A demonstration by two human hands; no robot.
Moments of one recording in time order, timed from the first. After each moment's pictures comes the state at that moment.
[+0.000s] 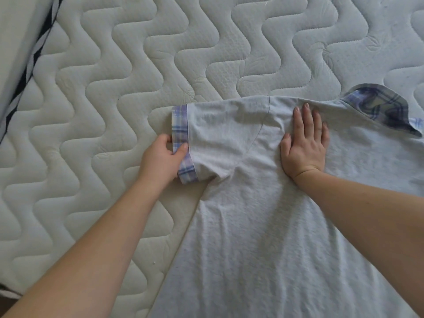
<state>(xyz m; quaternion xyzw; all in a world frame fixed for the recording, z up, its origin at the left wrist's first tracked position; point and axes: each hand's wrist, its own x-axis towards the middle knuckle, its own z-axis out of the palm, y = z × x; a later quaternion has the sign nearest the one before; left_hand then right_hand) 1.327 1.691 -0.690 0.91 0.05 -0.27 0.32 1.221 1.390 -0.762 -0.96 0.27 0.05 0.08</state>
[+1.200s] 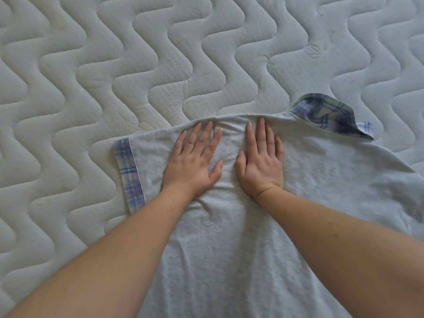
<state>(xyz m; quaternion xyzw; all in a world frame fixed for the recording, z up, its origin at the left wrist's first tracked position) 1.309 1.552 -0.765 0.91 -0.41 -0.06 0.02 1.221 1.391 -0.761 -0.96 0.26 0.06 0.09</state>
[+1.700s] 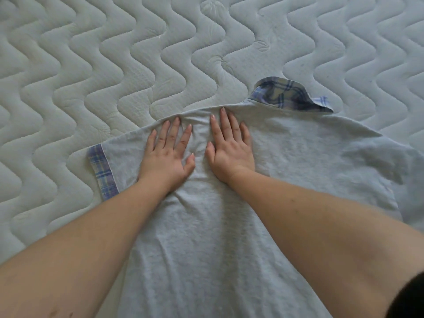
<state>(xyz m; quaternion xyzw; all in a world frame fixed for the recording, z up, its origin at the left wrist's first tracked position) 1.311 1.541 -0.755 0.91 -0.39 -0.10 -0.07 1.222 1.386 -0.761 -0.96 0.24 0.07 0.12</state>
